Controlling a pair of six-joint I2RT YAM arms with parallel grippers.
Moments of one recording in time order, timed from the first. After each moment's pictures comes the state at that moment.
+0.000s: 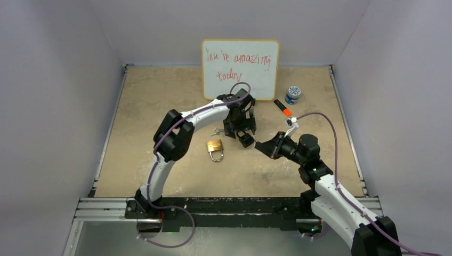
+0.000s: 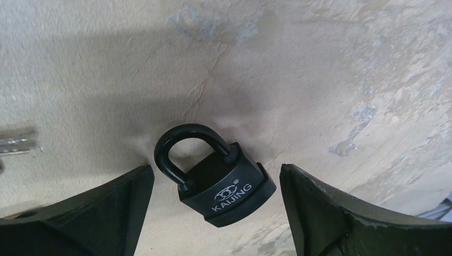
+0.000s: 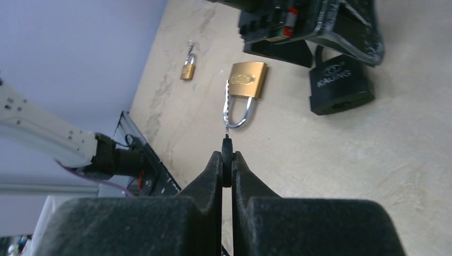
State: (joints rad) left arm -0.76 2.23 1.79 -0.74 0.08 -0.89; right arm 0.34 0.76 0.27 0.19 -0.53 0.73
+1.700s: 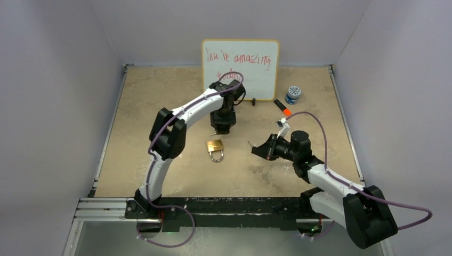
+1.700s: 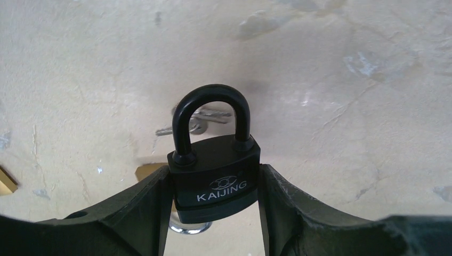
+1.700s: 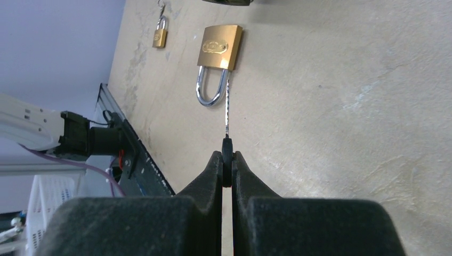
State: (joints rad) left arm -0.72 2.25 2.00 -1.16 -0.26 -0.80; right arm 0.34 1.02 0.26 0.32 -0.60 0.65
